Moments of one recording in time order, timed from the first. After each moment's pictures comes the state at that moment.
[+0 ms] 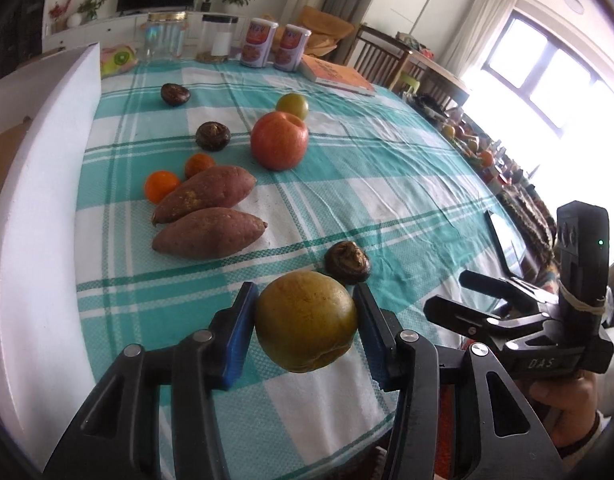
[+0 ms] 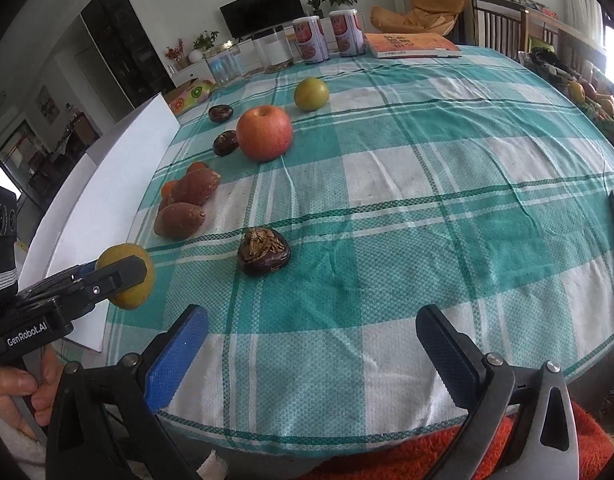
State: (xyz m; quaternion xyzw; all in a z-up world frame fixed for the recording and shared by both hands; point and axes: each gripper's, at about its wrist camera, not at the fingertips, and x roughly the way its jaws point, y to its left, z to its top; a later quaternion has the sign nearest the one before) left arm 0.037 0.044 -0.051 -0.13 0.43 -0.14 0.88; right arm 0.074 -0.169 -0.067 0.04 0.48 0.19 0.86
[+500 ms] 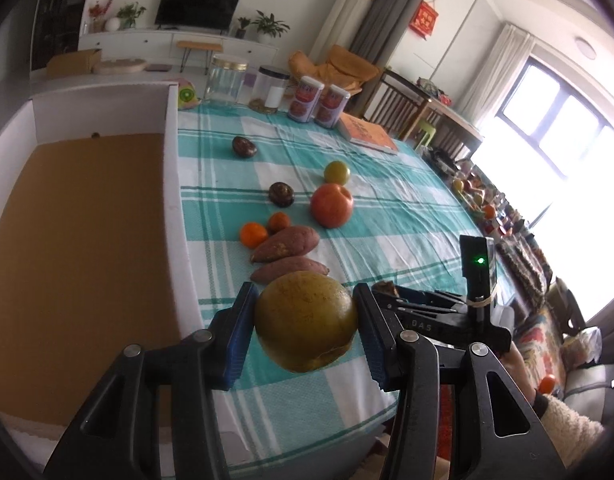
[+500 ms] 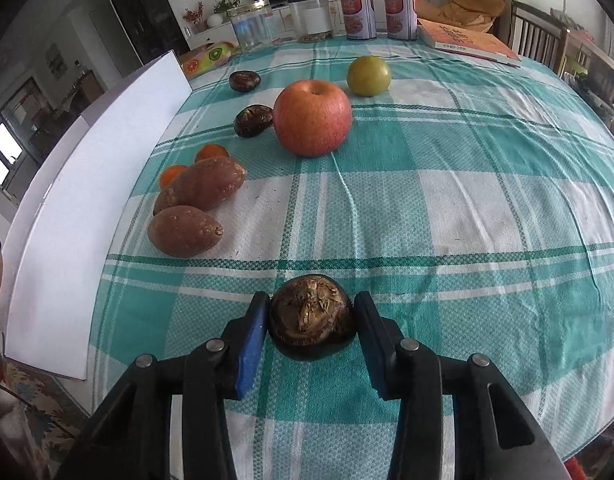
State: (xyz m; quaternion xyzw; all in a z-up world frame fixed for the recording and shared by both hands) left arm 0.002 0.141 0.013 -0.17 0.39 -0.09 0.90; right arm 0.115 -0.105 -0.080 -0.01 0.50 0.21 0.84
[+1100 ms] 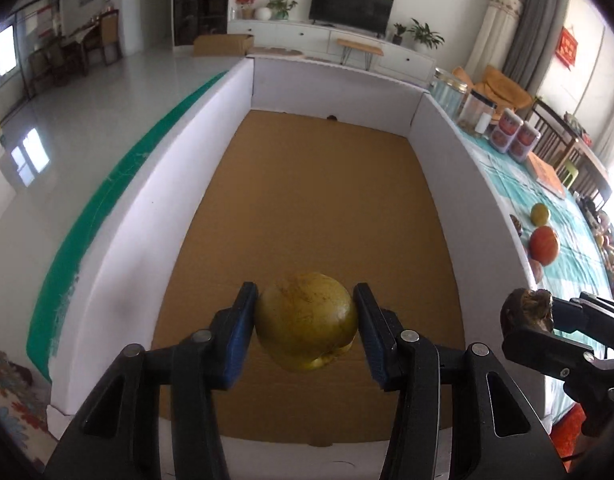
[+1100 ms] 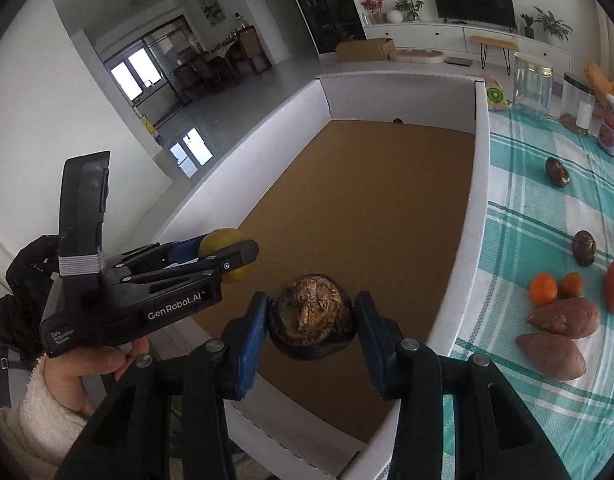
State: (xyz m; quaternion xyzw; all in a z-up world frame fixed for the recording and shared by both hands) left arm -0.029 0.303 -0.038 -0.16 0.42 0.18 0.87; right arm 0.035 0.164 -0.009 -0.07 0.45 0.46 0.76
